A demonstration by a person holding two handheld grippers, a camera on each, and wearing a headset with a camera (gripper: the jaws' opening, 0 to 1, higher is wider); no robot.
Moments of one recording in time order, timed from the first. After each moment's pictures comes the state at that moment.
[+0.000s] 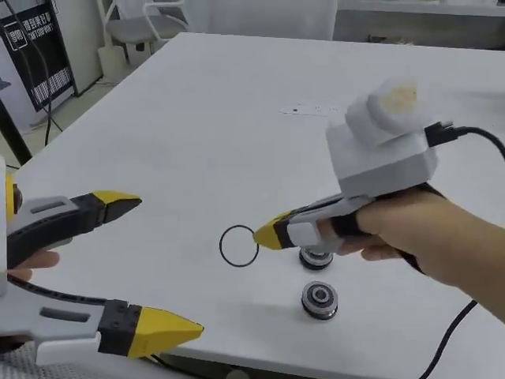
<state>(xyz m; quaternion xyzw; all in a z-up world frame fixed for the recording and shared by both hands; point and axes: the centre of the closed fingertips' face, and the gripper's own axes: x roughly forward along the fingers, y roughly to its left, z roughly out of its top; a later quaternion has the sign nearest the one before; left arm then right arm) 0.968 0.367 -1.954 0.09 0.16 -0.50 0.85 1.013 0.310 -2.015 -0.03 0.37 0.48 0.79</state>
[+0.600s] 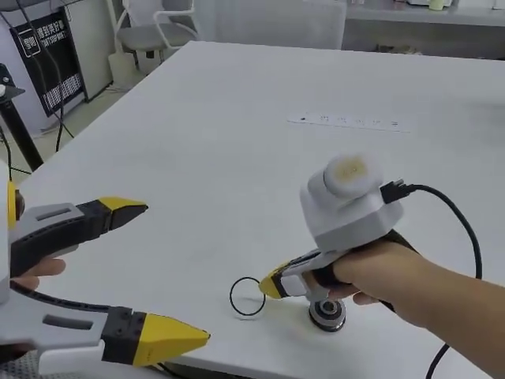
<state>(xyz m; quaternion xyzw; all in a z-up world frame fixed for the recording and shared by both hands) 0.966 0.370 -1.948 0.08 0.16 -0.49 0.85 1.013 0.303 -2.074 -0.06 0.43 0.45 0.78</state>
